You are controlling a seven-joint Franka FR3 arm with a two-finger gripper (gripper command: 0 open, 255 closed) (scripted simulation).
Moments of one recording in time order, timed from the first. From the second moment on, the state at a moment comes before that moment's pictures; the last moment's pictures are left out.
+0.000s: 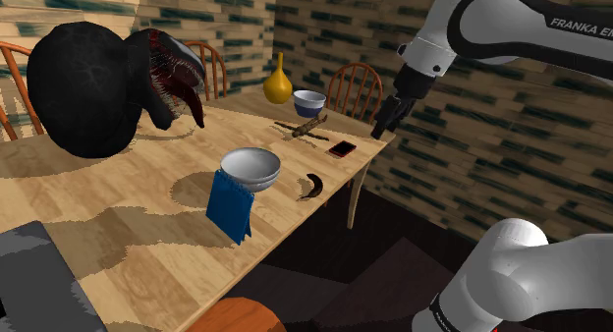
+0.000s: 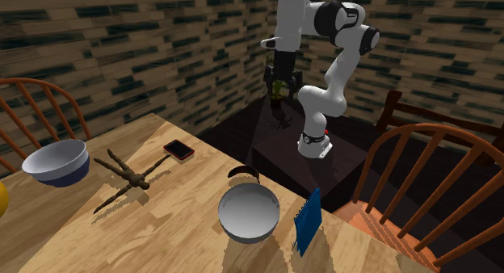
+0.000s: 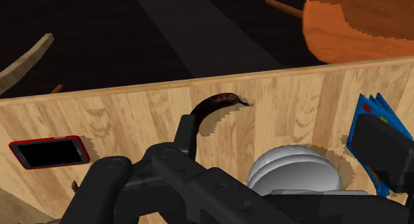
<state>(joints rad) 0.02 -0.82 -0.02 -2.33 0.09 1.69 -0.14</state>
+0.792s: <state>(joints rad) -0.06 -0.52 0.10 -2.35 0.09 1.94 0.14</state>
